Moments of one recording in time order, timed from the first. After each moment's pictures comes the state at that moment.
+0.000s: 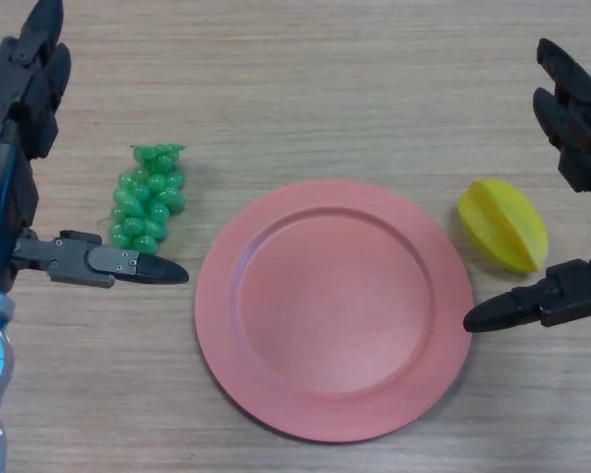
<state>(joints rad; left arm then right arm) -0.13 0.31 0.18 -0.36 -0.06 0.05 -0.12 -0.09 -0.27 -0.09 -0.47 -0.02 0.23 0.23</state>
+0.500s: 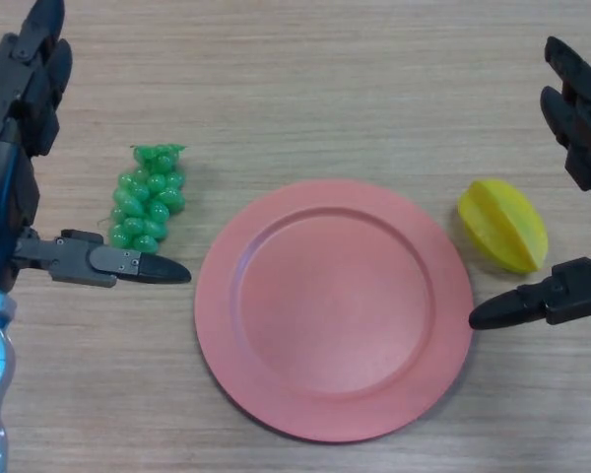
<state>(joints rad) -0.13 0.30 0.17 -0.38 -0.06 0.05 -0.12 -0.11 -0.27 -0.10 -0.43 -0.02 0.21 0.23</state>
